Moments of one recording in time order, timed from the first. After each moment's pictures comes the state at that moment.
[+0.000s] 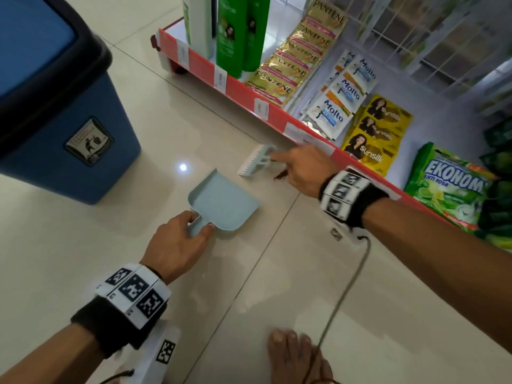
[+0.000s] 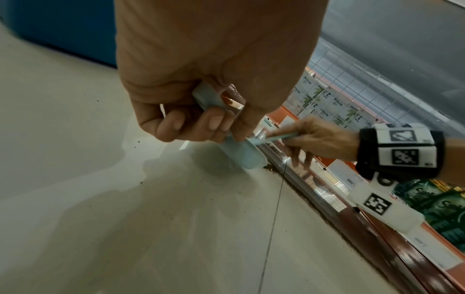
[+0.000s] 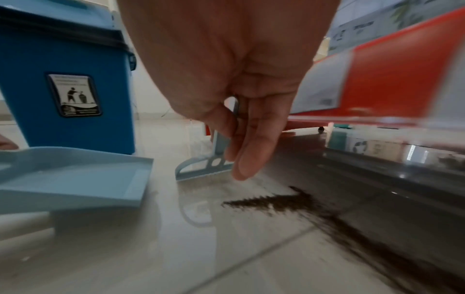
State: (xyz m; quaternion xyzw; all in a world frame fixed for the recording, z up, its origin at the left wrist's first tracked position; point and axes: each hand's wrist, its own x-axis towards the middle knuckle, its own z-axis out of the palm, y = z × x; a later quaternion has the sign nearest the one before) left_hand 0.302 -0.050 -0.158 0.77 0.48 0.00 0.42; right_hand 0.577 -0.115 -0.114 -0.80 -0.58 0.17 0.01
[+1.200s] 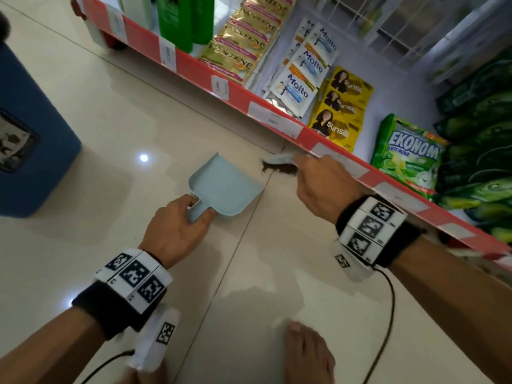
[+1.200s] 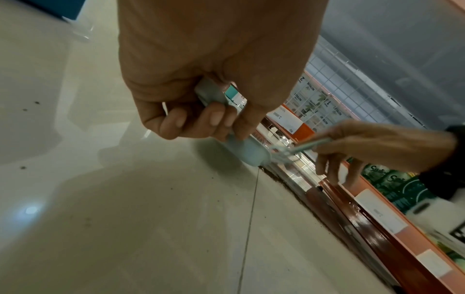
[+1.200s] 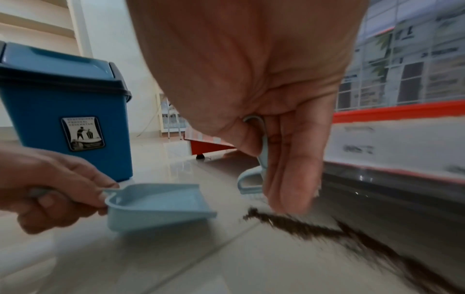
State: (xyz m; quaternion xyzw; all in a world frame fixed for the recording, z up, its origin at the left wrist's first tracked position) left_hand 0.348 -0.051 -0.177 0.79 0.39 0.01 0.47; right_hand 0.562 -0.192 -0.095 -0.88 -0.46 0.11 -0.05
